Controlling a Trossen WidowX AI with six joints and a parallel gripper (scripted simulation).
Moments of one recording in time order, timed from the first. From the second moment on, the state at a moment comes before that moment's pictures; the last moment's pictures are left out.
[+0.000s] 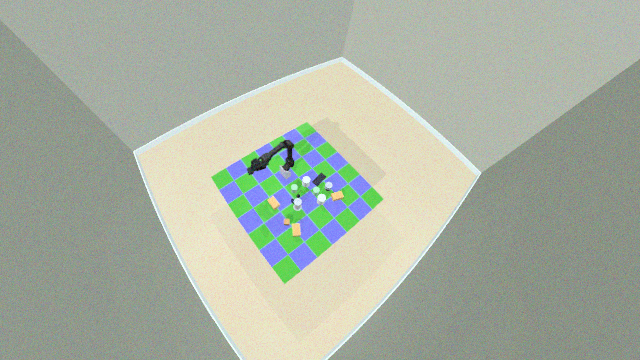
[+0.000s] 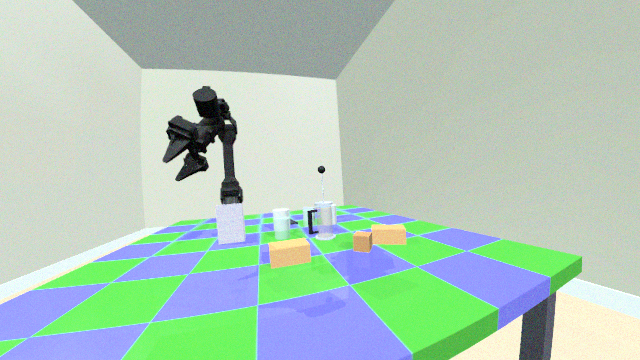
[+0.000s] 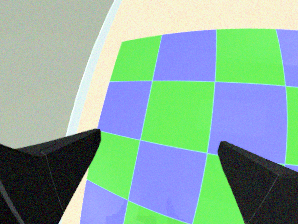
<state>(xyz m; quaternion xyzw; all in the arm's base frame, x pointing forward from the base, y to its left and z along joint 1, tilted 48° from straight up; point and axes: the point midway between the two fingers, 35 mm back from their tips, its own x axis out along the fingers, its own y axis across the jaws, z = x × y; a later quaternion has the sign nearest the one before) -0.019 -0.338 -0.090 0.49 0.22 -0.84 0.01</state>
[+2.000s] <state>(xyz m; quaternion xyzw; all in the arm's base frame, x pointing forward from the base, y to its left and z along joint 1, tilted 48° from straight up) 0.353 -0.152 0.039 0.39 0.33 0.03 0.86</state>
